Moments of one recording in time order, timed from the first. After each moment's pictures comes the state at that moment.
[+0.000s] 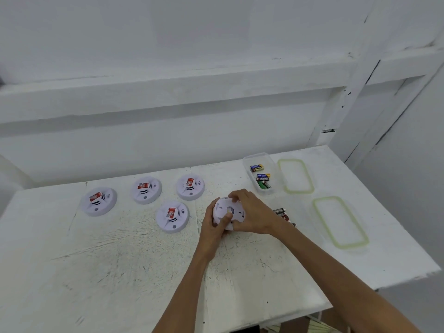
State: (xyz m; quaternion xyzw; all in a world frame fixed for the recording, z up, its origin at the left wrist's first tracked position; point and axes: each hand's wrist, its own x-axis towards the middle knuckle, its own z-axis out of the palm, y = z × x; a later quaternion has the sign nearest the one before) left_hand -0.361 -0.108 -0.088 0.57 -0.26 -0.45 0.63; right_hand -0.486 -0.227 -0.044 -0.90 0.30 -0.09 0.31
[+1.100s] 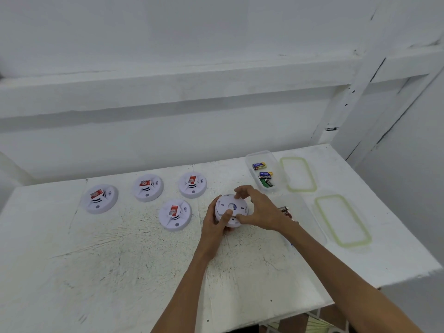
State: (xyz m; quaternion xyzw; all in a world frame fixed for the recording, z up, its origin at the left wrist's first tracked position) left_hand -0.354 -0.107 -0.093 0.58 -0.27 -0.46 0.62; right_hand -0.490 -0.233 -0.048 -0.86 0.32 -0.14 0.38
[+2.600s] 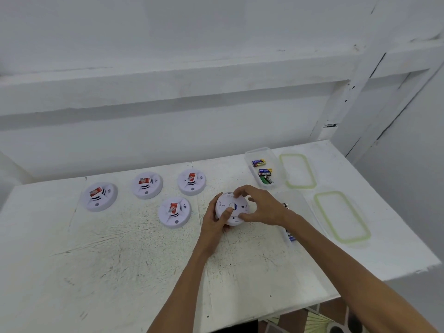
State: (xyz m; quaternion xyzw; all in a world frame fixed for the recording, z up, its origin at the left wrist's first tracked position) left_hand -0.353 -0.106 -0.093 0.58 -0.28 -0.46 0.61; right_hand -0.498 -0.239 -0.039 -0.87 0.29 -0.09 0.38
